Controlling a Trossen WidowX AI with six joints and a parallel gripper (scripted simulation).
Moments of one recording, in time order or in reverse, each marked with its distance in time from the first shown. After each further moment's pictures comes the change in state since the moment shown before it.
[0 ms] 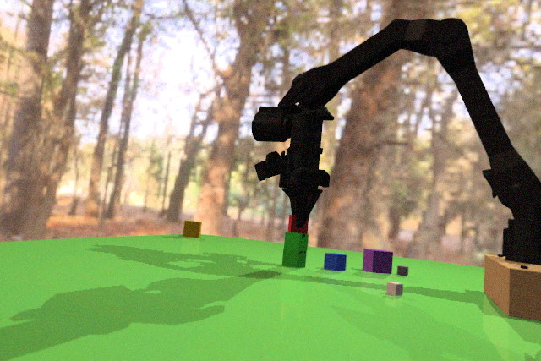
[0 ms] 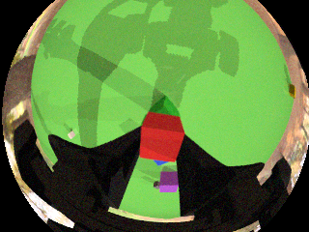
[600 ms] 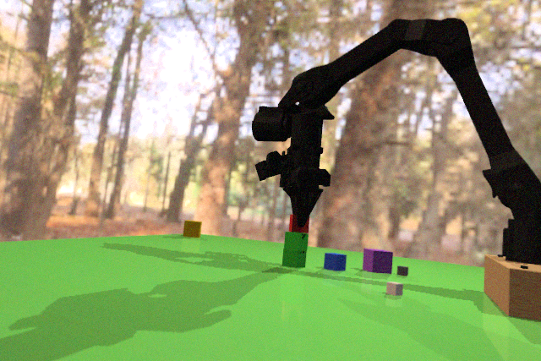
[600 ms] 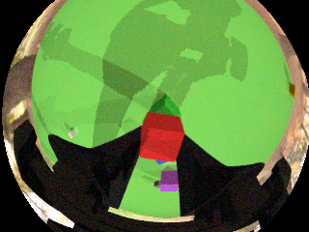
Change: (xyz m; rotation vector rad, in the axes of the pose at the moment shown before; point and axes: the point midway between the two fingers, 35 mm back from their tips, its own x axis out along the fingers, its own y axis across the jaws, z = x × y) arm -0.001 0.001 -0.001 0.000 0.006 0.004
